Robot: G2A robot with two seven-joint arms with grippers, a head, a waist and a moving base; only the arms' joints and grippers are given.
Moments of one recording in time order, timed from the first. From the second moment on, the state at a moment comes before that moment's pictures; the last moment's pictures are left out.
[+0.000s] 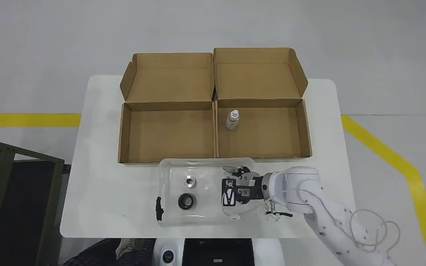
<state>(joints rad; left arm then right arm) -0.01 -0.37 -0.75 -1.25 2.03 -0.40 0.22 -1.20 -1.06 0.98 -1.92 -1.35 -0.88 0.68</state>
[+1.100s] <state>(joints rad) -0.01 -0.37 -0.75 -1.25 2.03 -0.40 0.22 -1.11 -1.08 0.88 -1.90 -1.31 -0.85 0.75</state>
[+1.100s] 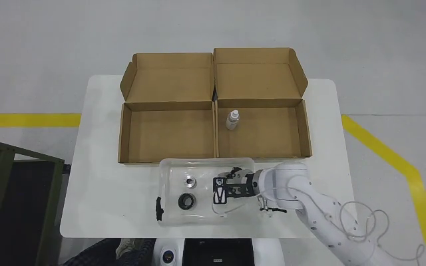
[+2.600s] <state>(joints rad) -0.01 -0.37 -0.75 -1.25 2.03 -0.40 0.22 -1.33 -1.04 1.26 -1.99 -1.21 -0.77 -0.11</state>
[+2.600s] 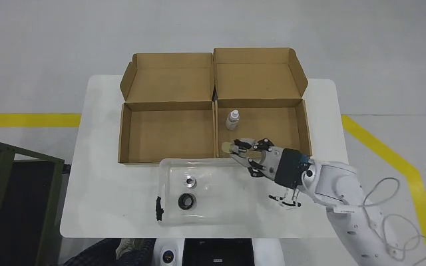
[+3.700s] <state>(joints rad) -0.01 -0.37 -0.75 -1.25 2.03 -0.40 0.22 -1.11 -1.03 1.23 -1.80 -1.18 -0.85 0.35</state>
